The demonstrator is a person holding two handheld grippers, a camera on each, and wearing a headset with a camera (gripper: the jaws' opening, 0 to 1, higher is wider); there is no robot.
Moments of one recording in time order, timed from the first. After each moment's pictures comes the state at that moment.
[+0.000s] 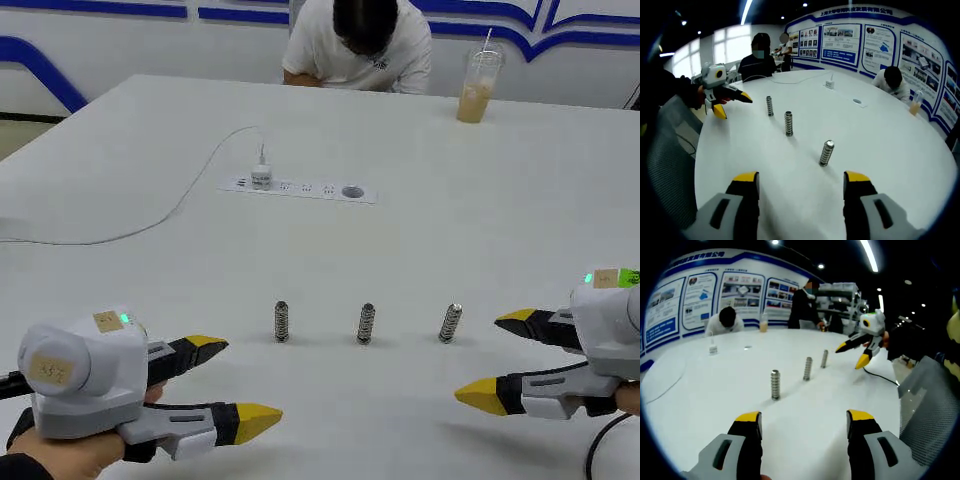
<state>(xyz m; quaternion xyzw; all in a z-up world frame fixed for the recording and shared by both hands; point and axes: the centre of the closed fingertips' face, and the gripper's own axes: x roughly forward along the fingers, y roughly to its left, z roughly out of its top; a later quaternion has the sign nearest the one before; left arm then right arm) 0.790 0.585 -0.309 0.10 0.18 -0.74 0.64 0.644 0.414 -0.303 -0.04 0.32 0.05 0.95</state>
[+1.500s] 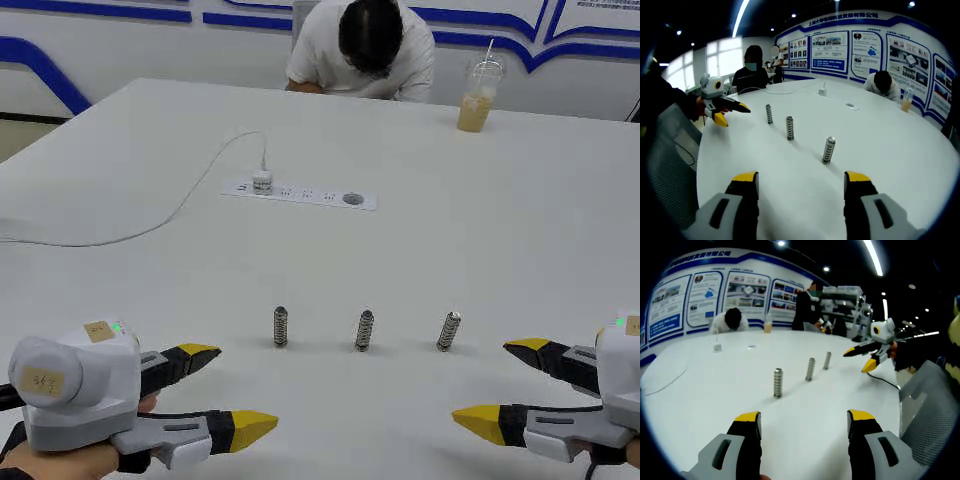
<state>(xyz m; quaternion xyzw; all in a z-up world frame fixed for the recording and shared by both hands) 0.791 0.589 -0.311 0.09 0.19 -0.73 0.65 0.635 0.419 -0.300 -0.01 0.27 0.01 0.96</state>
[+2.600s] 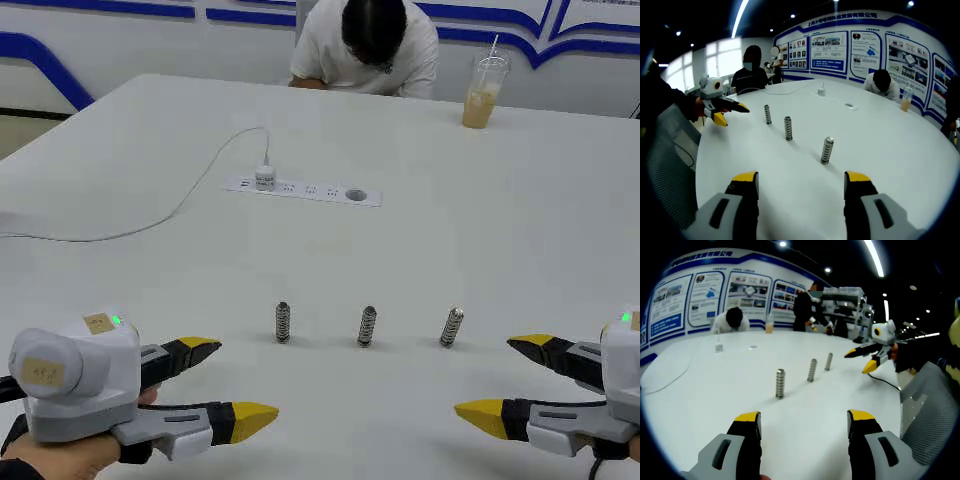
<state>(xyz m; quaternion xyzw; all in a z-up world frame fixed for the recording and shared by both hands) 0.791 0.588 -0.308 0.08 0.19 -0.73 0.66 0.636 0.416 -0.301 -0.01 0.27 0.01 0.96</state>
